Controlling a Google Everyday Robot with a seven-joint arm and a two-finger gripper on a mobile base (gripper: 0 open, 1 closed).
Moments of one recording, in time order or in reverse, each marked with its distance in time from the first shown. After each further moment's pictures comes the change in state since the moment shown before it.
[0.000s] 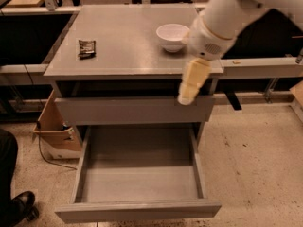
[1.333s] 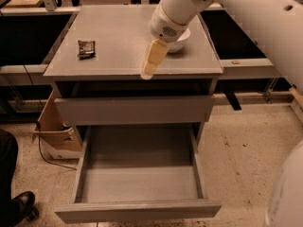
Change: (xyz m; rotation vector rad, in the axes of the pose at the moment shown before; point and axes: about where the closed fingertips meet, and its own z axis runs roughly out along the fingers) arm -0.092 -0.082 0.059 0.016 -0.159 -0.026
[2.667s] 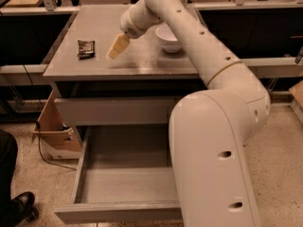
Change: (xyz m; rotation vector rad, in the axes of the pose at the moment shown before) arm -0.076 -0.141 0.145 0.126 -0.286 0.047
